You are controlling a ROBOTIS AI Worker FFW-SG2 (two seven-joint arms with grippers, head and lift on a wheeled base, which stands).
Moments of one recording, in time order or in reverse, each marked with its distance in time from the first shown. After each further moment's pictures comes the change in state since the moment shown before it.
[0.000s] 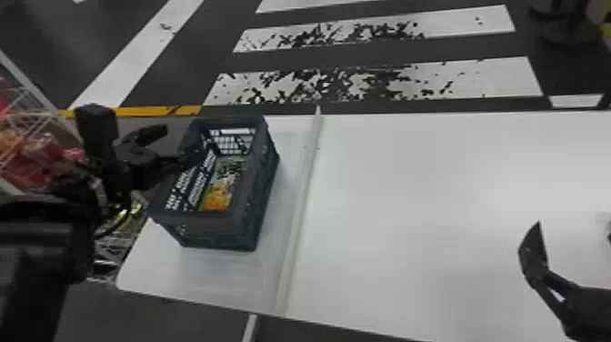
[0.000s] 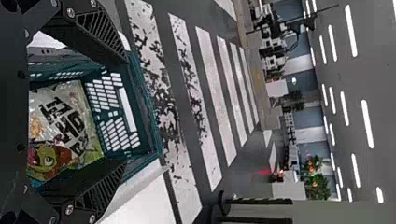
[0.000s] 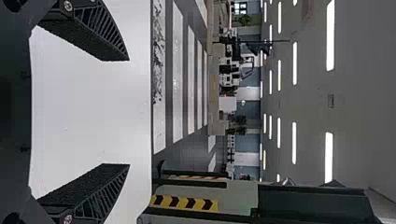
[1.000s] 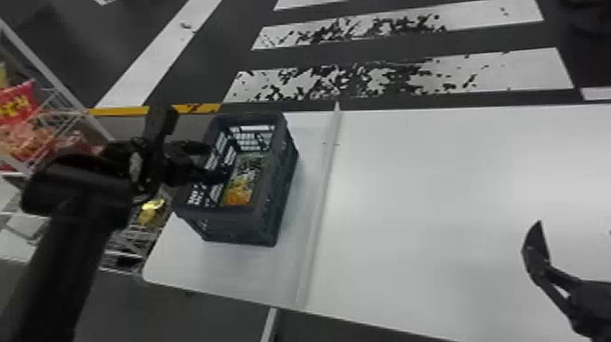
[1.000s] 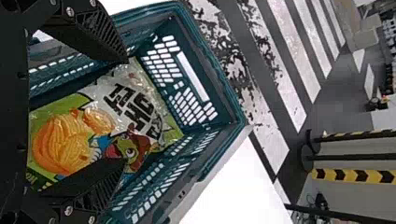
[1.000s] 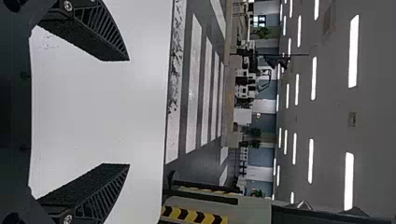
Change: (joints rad) left arm -0.308 0.154 -0.268 0.413 -0.272 0.031 -0.375; right arm -0.041 -0.008 0.045 0.003 0.043 0.116 0.002
